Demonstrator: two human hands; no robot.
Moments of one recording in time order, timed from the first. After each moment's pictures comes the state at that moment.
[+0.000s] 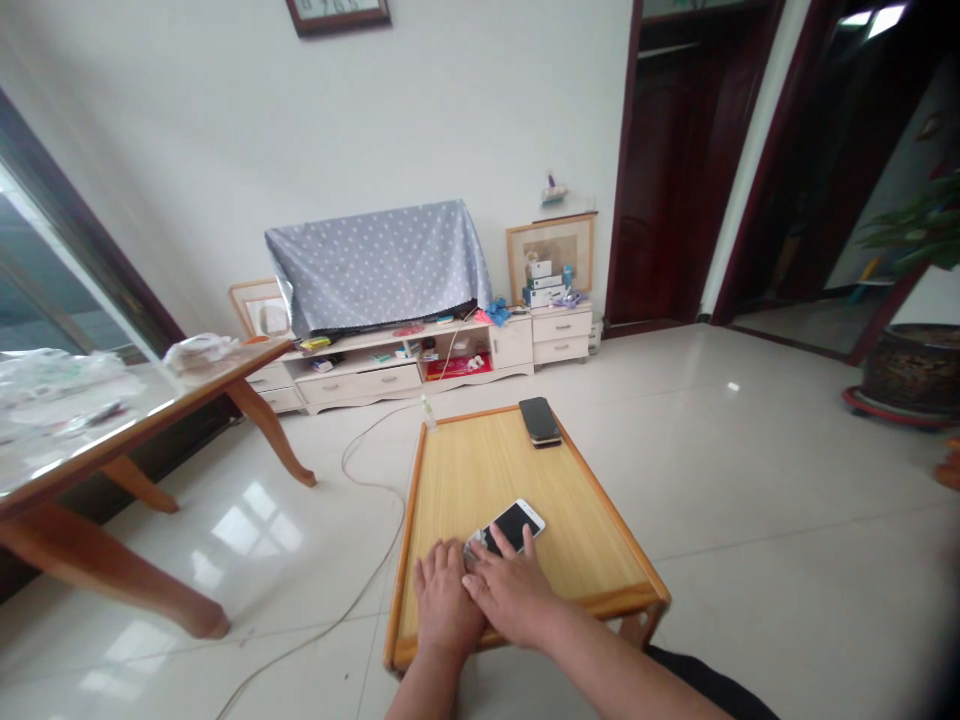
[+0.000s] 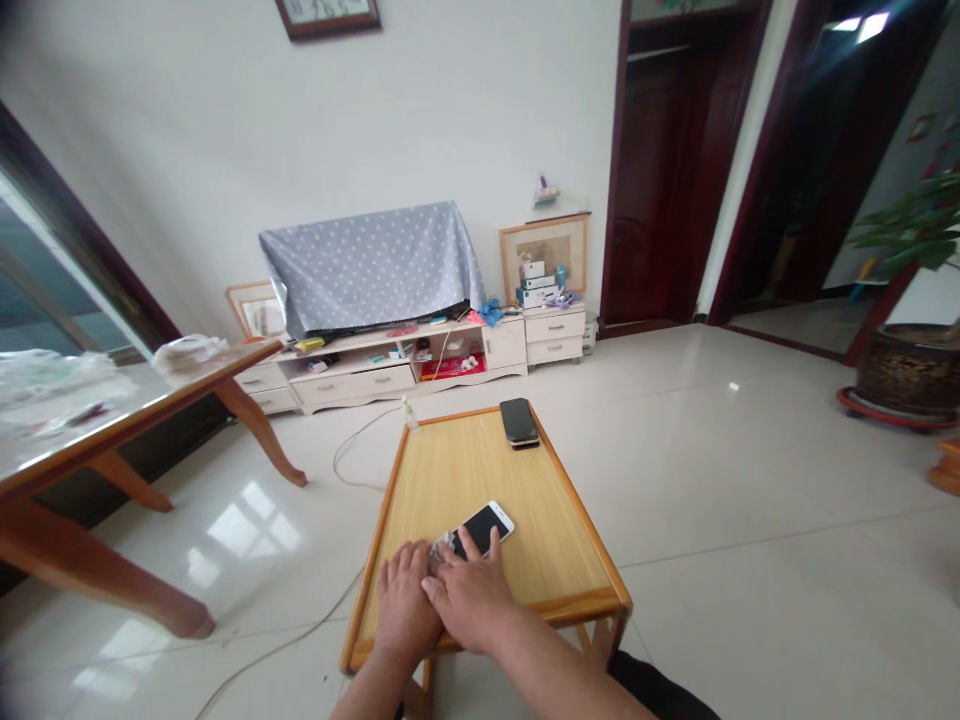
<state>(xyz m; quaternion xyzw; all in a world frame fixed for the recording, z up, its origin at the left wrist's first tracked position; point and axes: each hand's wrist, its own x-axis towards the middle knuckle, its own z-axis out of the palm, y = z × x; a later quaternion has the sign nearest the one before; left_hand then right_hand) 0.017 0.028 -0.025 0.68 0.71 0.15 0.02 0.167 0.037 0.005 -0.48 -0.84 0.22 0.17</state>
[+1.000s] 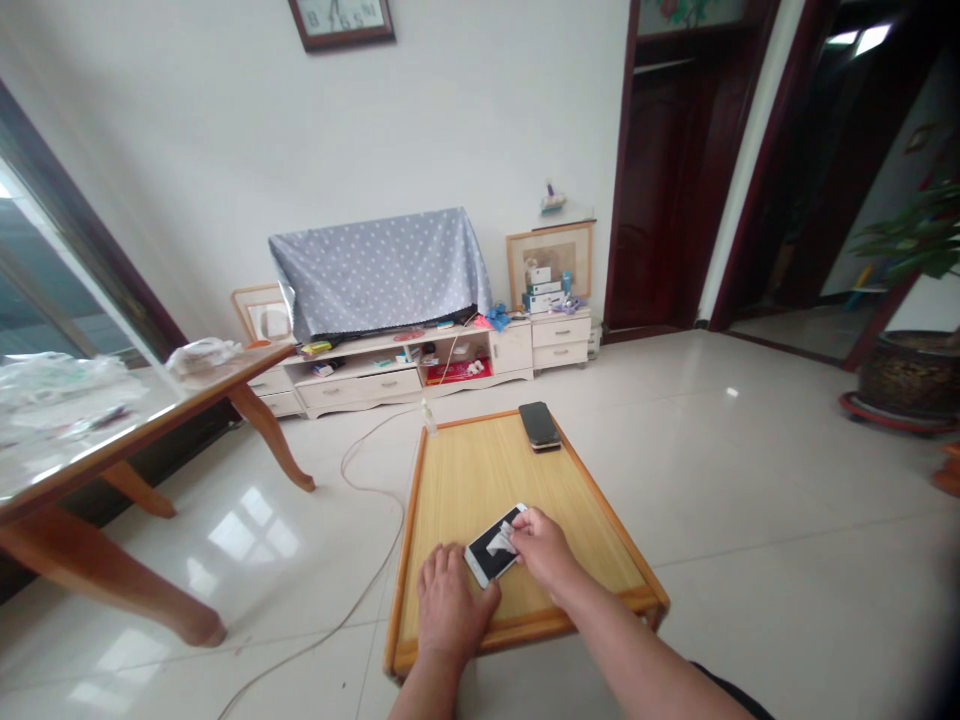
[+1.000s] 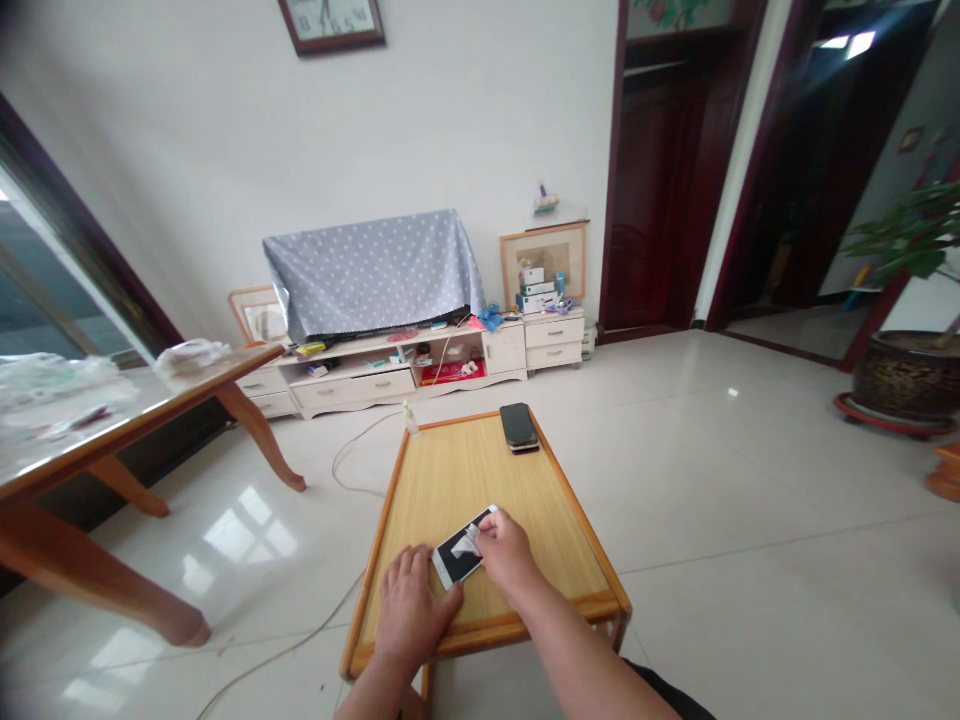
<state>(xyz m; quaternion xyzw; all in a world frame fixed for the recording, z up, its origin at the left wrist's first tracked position) 0.019 0.027 -0.018 0.69 0.70 0.18 0.03 0.193 0.077 -0.017 -0.63 -0.66 0.26 0.32</state>
